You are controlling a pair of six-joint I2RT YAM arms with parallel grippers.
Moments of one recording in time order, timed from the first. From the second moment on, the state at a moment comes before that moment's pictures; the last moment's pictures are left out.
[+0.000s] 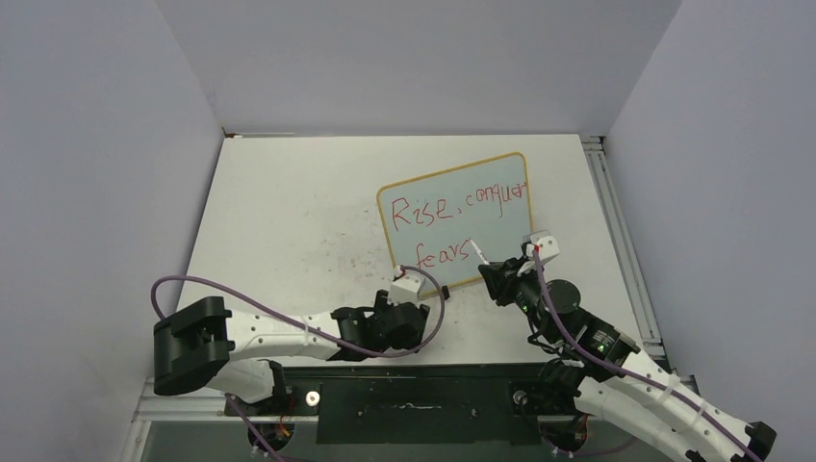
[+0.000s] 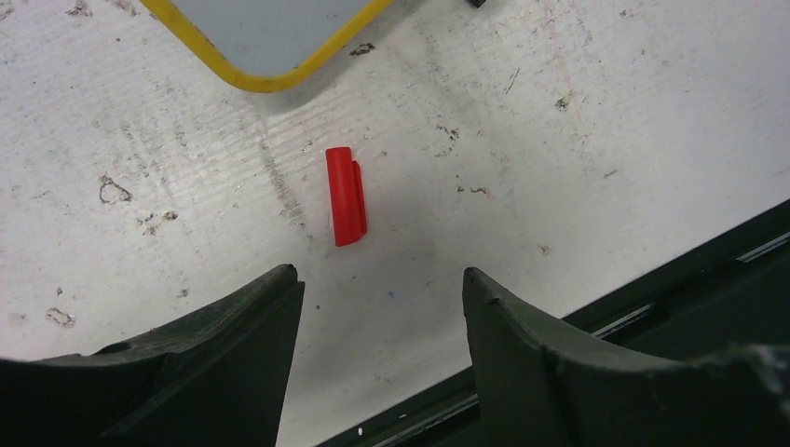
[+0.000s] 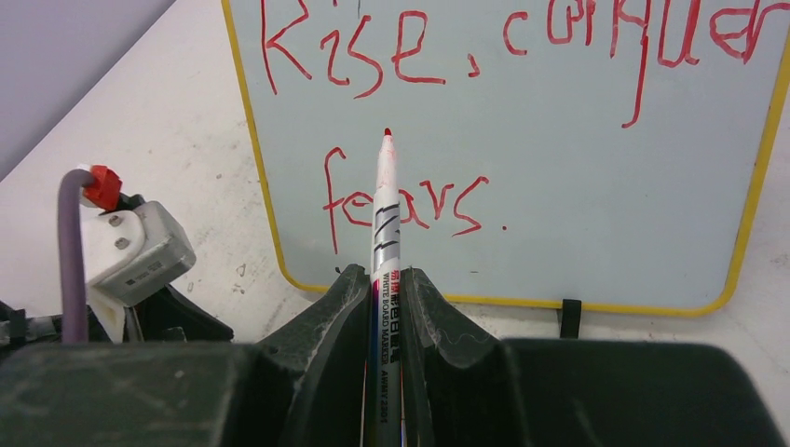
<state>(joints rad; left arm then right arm) -1.30 1.36 0.68 -0.22 -0.49 -0.77 0.85 0.51 0.52 -0.22 0.32 0.30</state>
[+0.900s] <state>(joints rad) -1.17 1.51 0.71 -0.18 -0.41 -0.68 0.85 0.47 0.52 -0.24 0.33 0.33</state>
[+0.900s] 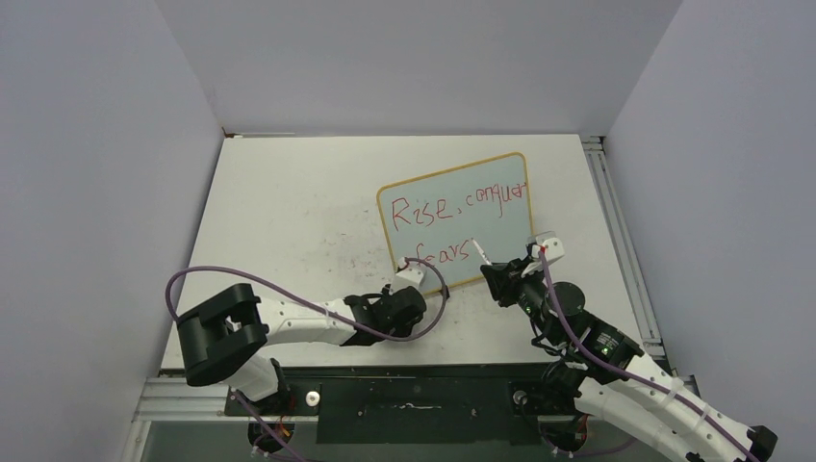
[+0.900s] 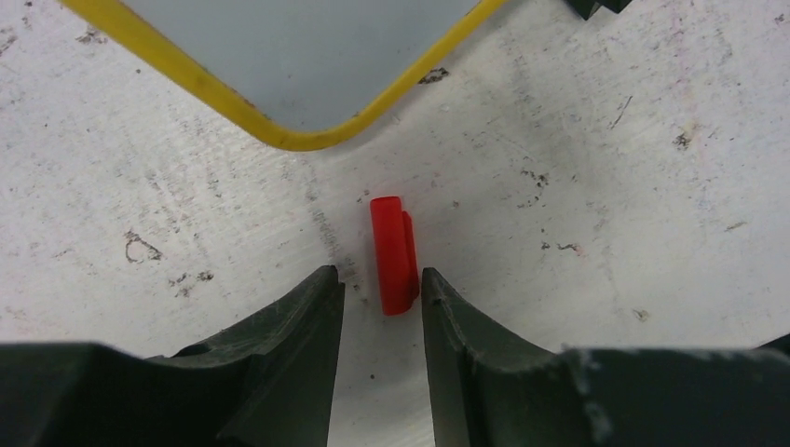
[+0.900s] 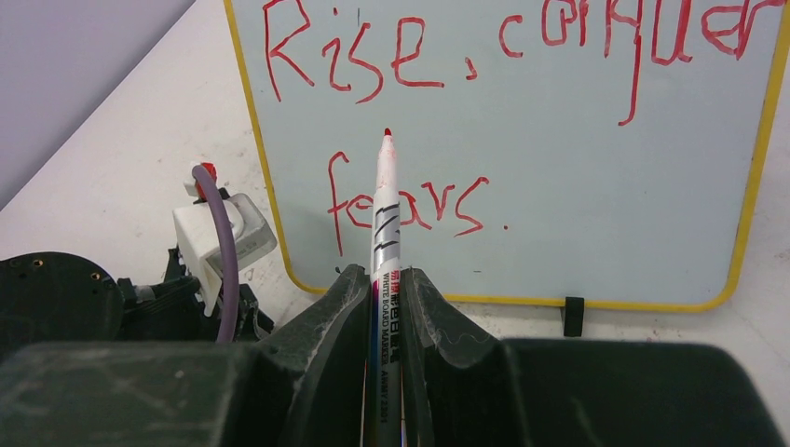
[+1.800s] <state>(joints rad) -1.16 1.39 0.83 -0.25 -0.30 -0.42 0.84 0.70 0.72 -0.33 0.36 0.32</state>
